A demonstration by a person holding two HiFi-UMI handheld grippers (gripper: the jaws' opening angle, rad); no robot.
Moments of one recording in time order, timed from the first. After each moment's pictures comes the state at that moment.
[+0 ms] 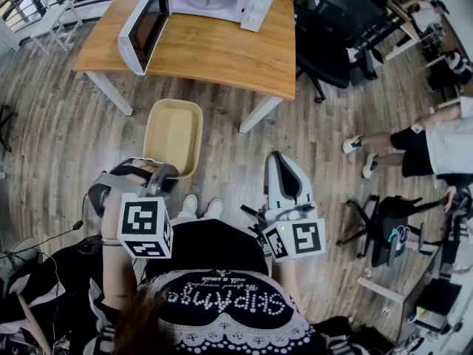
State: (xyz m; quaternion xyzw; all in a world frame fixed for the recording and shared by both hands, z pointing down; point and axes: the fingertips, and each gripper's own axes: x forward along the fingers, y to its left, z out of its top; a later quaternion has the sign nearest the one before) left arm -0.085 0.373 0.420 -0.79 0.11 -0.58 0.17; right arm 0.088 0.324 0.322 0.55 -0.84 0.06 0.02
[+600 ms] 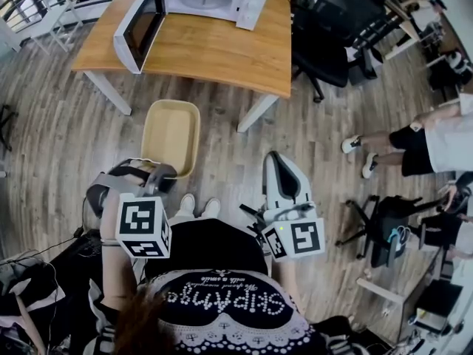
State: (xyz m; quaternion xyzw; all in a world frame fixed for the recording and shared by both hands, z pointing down) left arm -0.070 0.383 0.419 -0.78 0.11 -0.59 0.17; right arm 0.104 0.333 0.323 0.54 -0.84 0.06 0.02
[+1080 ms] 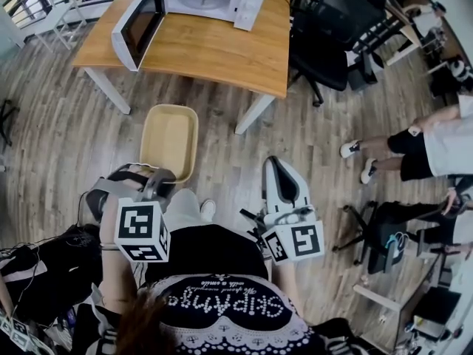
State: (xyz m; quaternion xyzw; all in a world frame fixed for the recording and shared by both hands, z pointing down) left arm -0.043 0.405 0.428 -0.78 0.13 -0.59 0.16; right arm 0.133 0.350 0.335 0.52 -0.85 0.07 0.01
